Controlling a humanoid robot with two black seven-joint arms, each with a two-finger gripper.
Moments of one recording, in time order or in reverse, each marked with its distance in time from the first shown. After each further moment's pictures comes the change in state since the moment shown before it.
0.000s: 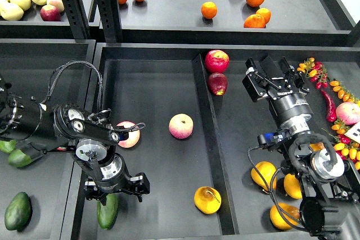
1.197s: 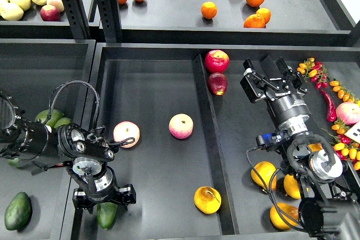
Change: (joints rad) left arm 0.086 -0.002 0.045 0.087 0.028 0.000 0.000; right arm -0.003 0.000 -0.009 0.001 0.000 0.003 0.000
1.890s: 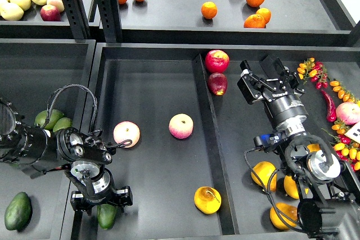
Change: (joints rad) left arm 0.037 0.000 -0.010 0.034 0.013 -0.007 0.000; right arm -0.001 0.000 -0.018 0.000 0.001 0.004 0.000
